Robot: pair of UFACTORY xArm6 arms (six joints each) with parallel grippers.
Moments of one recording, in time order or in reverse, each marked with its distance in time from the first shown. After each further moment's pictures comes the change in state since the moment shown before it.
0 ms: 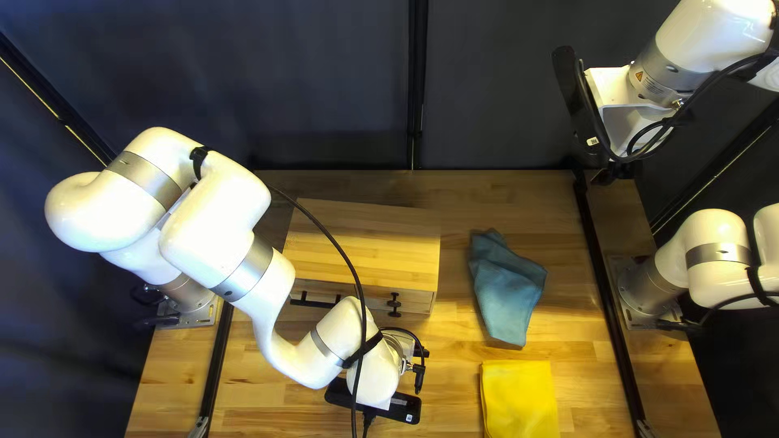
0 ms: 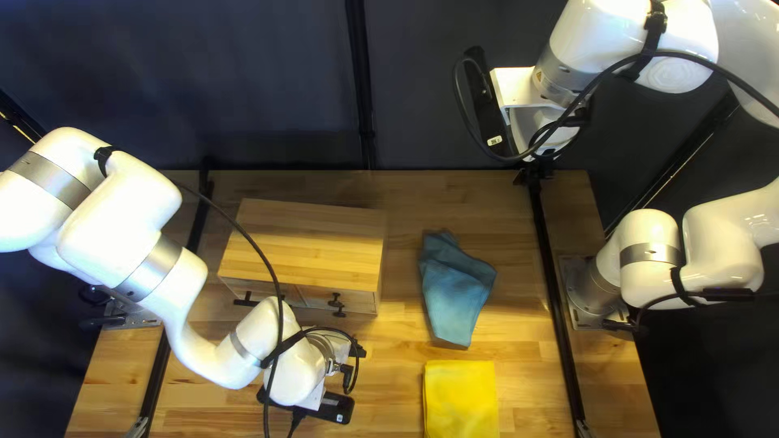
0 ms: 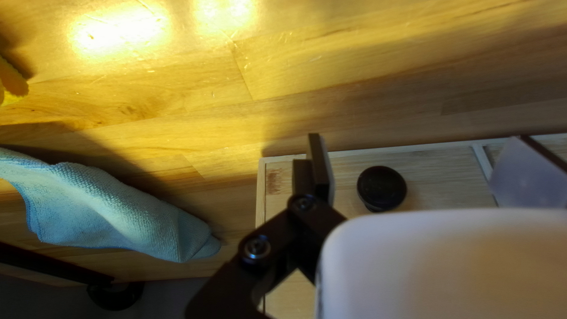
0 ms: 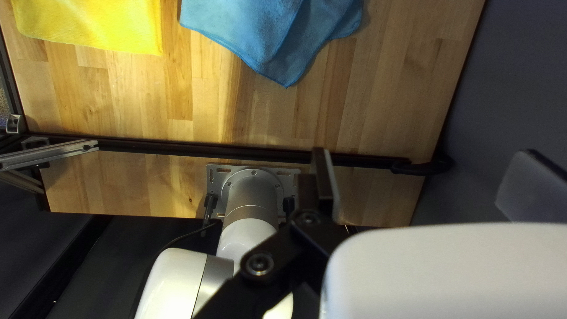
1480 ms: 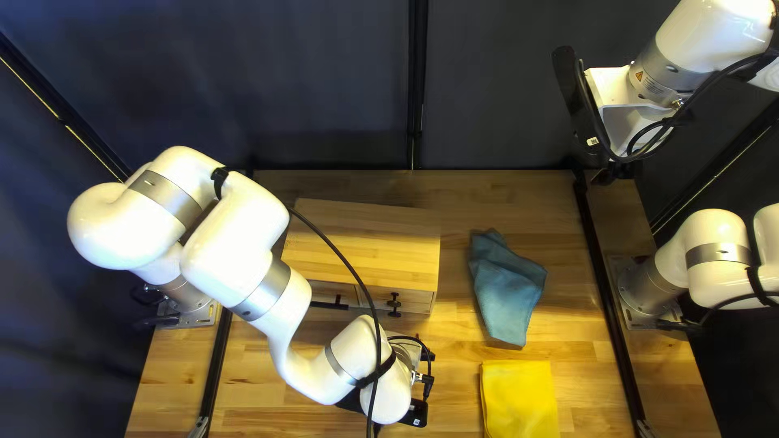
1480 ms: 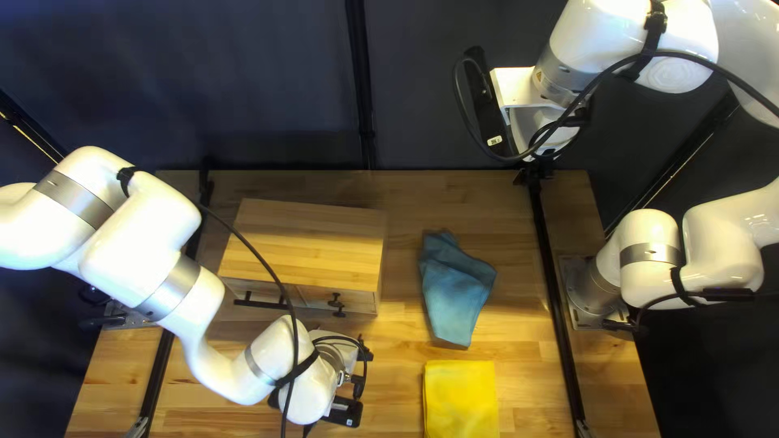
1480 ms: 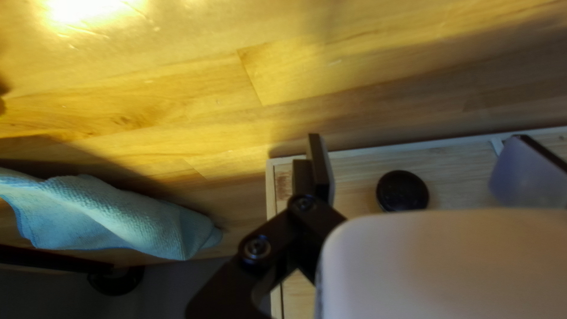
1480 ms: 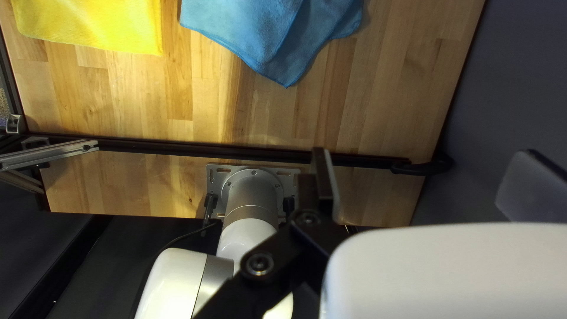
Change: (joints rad) left arm -0.033 0.125 -0.129 0.075 0.139 -0.052; right arm 0.000 0.000 0.000 0.000 0.000 0.000
